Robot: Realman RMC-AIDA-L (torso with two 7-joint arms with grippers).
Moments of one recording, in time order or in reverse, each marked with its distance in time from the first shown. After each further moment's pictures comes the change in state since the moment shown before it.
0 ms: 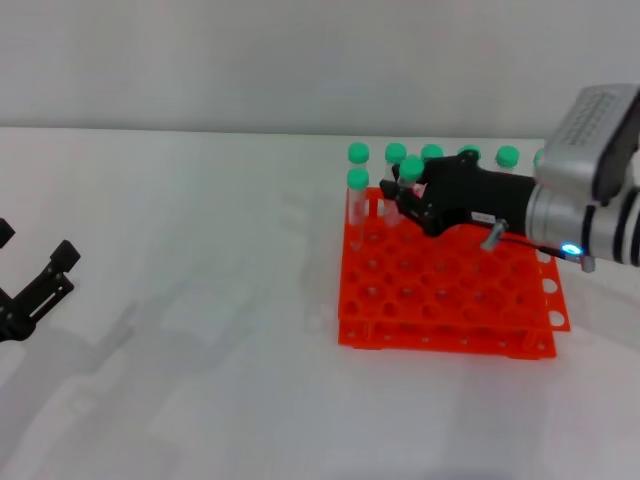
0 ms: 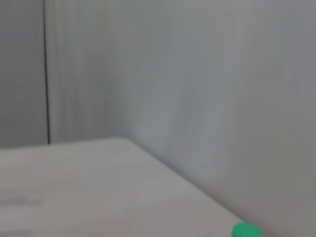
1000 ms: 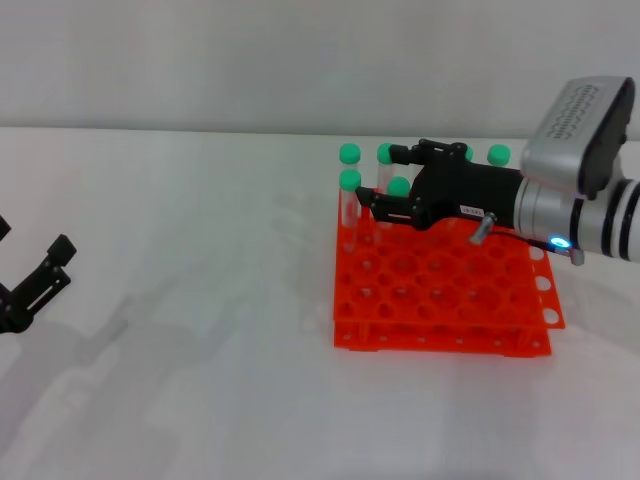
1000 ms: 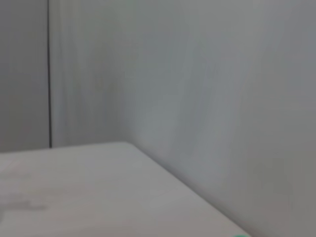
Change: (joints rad) left arm -0.012 0.005 0.000 0.000 -0.009 -0.038 0.002; right arm 0.001 0.001 -0.054 -0.041 0.032 0.034 0.015
